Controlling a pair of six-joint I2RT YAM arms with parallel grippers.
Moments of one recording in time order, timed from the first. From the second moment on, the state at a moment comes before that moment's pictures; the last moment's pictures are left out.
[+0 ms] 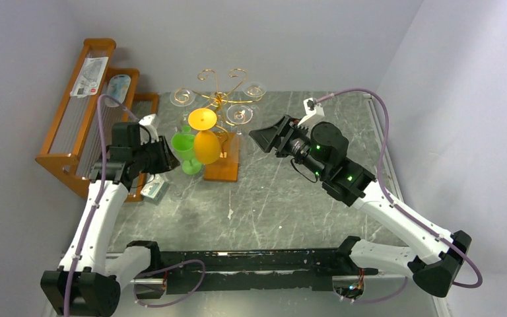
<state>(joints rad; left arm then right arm) -0.04 1.01 1.00 -0.76 0.30 -0.27 0.80 1.05 1.07 -0.09 0.10 0.76</state>
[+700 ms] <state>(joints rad) -0.24 0.91 1.02 -0.82 0.26 -0.28 0.80 1.01 1.04 -0.11 0.11 0.81</state>
